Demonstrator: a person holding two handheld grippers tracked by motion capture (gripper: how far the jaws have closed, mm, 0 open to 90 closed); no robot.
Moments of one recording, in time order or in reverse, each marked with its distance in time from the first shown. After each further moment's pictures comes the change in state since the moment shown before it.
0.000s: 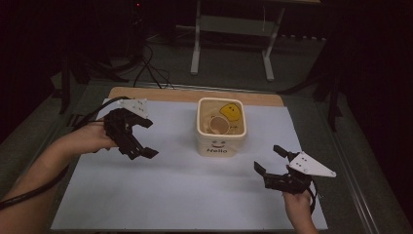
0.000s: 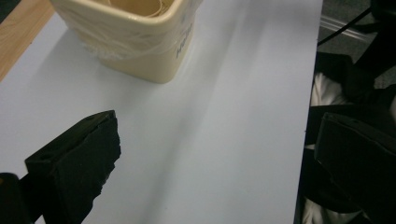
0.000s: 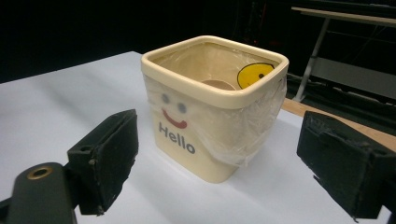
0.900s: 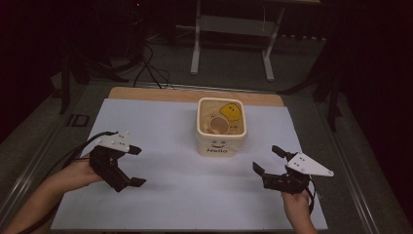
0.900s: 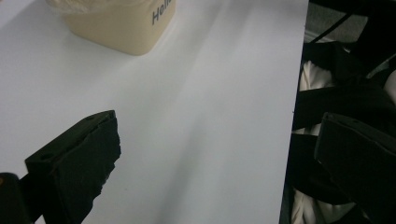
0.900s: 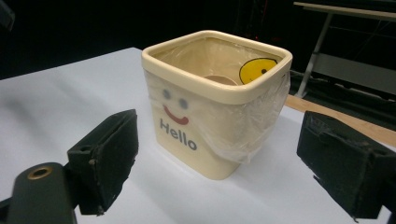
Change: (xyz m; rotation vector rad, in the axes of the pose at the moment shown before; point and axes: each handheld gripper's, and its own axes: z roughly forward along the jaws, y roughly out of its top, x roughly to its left) left arm -0.031 -0.084 0.027 -0.114 -0.024 -0.059; right arm 0.001 -0.002 0.003 0.019 0.002 0.003
